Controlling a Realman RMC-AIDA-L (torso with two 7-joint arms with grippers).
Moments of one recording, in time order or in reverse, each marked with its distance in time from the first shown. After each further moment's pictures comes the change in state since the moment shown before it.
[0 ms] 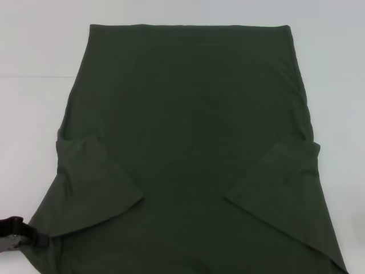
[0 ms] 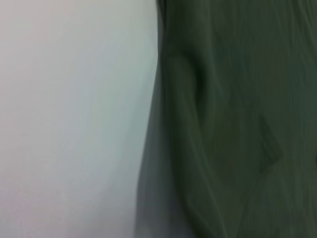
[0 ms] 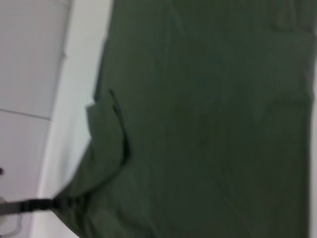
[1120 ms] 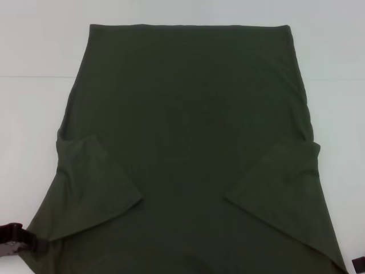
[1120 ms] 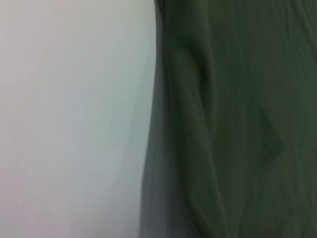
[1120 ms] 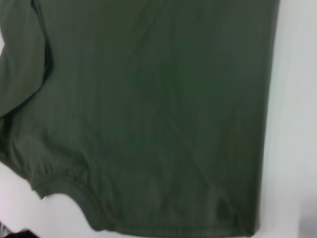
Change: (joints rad) left arm 0.017 -0.006 -0.001 0.000 -0.005 -0.004 0.046; right arm 0.057 0.062 -0.078 0.067 -0.269 0.069 -0.066
